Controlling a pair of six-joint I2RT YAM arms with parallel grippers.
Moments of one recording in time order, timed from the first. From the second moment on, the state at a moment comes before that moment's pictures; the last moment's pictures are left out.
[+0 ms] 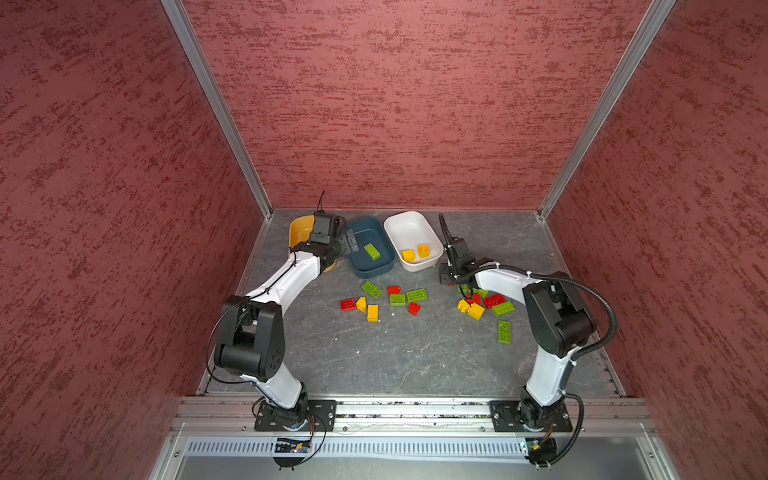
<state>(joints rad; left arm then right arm) -0.21 1.63 1.21 -0.37 -0.13 -0.51 0.43 1.87 1.15 -0.27 0.15 0.35</state>
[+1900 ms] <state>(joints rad) -0.44 1.67 1.40 -0.58 0.65 -0.29 0.60 1.54 0.84 0.43 -0.47 -0.08</state>
